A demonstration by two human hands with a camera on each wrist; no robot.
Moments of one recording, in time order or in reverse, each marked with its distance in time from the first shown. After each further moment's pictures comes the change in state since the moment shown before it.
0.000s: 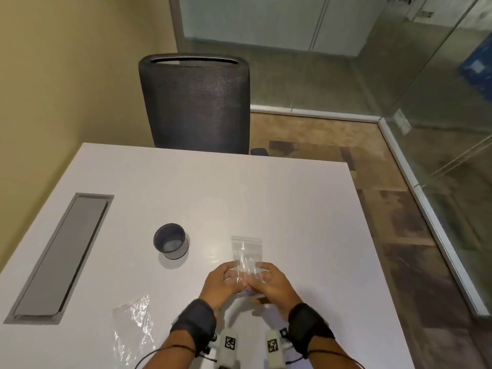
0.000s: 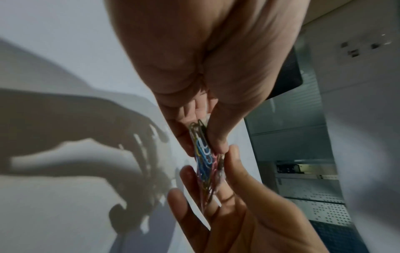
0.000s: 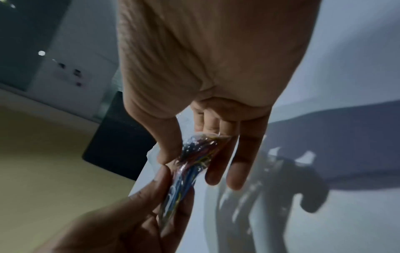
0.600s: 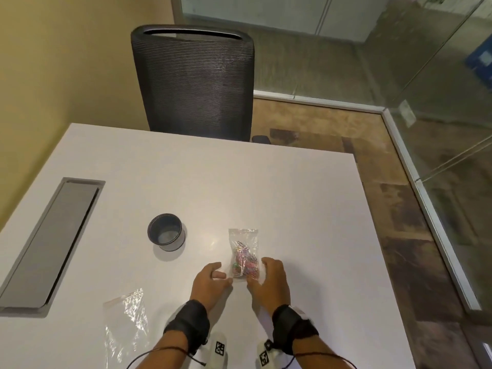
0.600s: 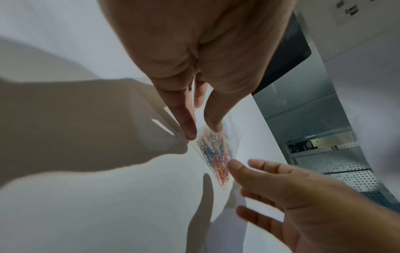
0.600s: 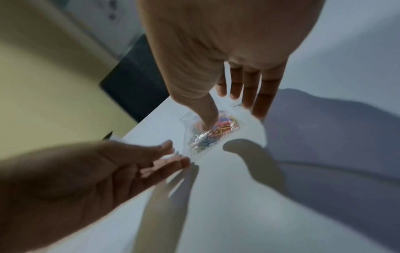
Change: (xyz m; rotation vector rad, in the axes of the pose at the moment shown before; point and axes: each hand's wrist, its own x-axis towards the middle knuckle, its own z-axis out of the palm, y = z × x) left_hand 0.036 -0.057 -0.019 0.191 0.183 -0.061; right_hand 0.043 0.050 0.010 -0.716 0.388 -0.161
